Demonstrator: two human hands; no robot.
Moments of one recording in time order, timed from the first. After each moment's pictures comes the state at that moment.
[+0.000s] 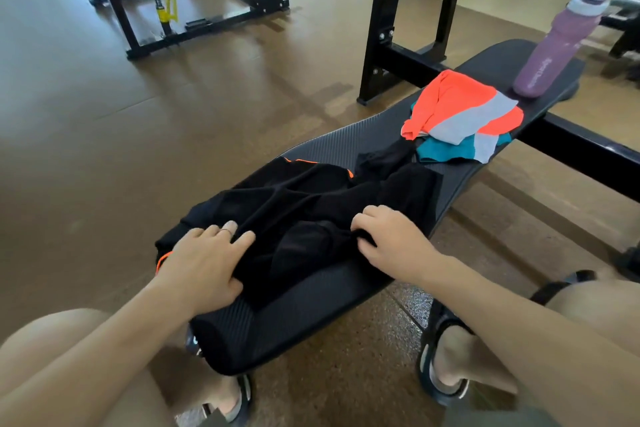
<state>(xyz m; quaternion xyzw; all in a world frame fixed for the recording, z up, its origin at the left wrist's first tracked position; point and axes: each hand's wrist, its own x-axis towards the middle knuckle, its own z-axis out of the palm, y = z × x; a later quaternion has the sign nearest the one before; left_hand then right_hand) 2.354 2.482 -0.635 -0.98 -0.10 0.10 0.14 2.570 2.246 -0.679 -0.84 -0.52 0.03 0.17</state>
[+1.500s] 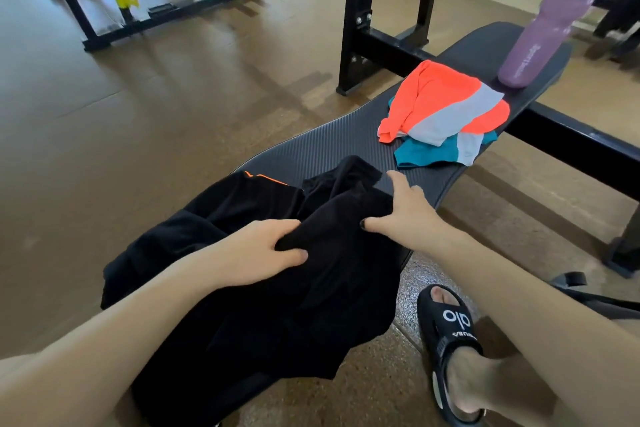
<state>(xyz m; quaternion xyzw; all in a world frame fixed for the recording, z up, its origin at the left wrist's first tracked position) 2.485 2.439 -0.625 -0.90 -0.11 0.17 -0.39 2.644 2.237 -0.641 -0.90 -0.18 0.28 0.30</state>
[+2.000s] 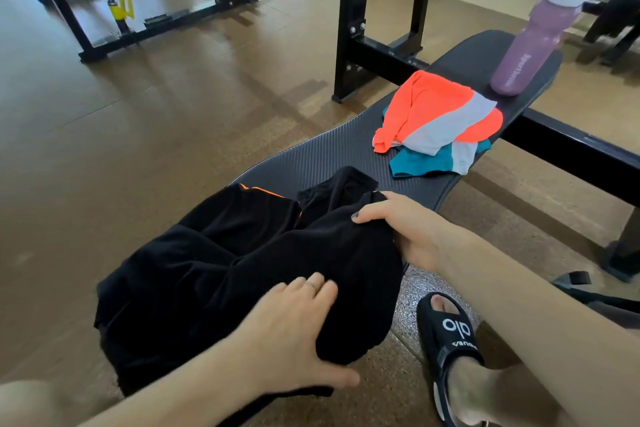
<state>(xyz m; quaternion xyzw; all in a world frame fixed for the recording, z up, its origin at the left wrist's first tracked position) 2.454 2.361 -0.630 -0.99 0.01 0.13 -0.11 2.654 2.242 -0.637 -0.65 -0.02 0.48 0.59</state>
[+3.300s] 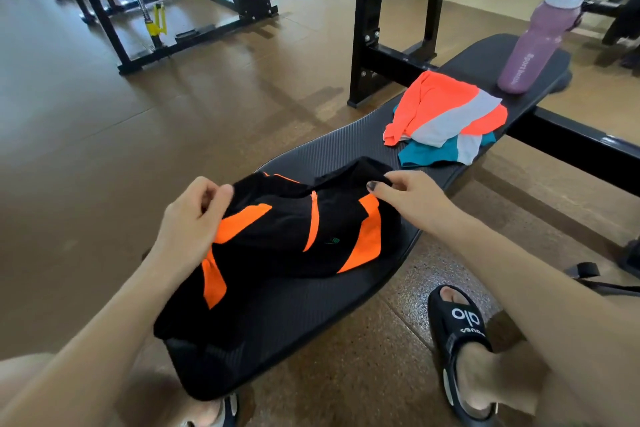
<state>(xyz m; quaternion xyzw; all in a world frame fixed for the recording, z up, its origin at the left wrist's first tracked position) 2.422 2.463 -0.588 -0.86 -0.36 -0.17 -0.33 2.647 2.222 -0.631 -0.83 -0.33 0.17 0.41</state>
